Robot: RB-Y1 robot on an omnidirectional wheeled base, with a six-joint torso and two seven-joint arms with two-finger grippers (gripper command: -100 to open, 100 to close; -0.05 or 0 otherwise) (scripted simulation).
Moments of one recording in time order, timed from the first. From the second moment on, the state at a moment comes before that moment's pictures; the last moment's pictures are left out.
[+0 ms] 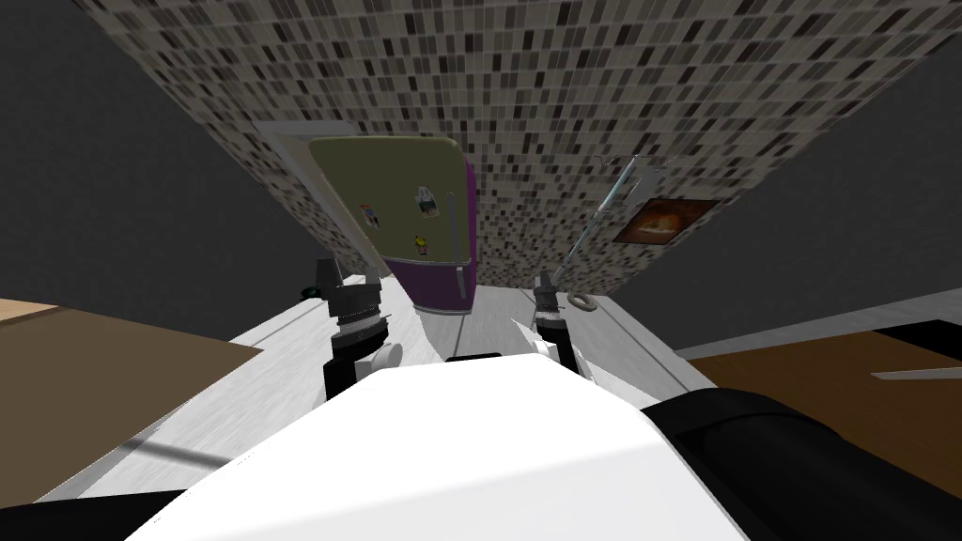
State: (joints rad) left arm 0.49 -0.01 0.06 -2.31 0.08 -0.57 -0.17; right arm 0.55 -0.05 -0.02 -2.21 0.05 -0.45 0.15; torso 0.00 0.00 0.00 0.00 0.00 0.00
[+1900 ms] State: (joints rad) left arm 0.45 0.16 0.04 -2.17 0.06 -0.62 -0.17; right arm 0.55 -0.05 -0.02 -2.21 0.05 -0.45 0.15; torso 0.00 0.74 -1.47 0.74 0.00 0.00
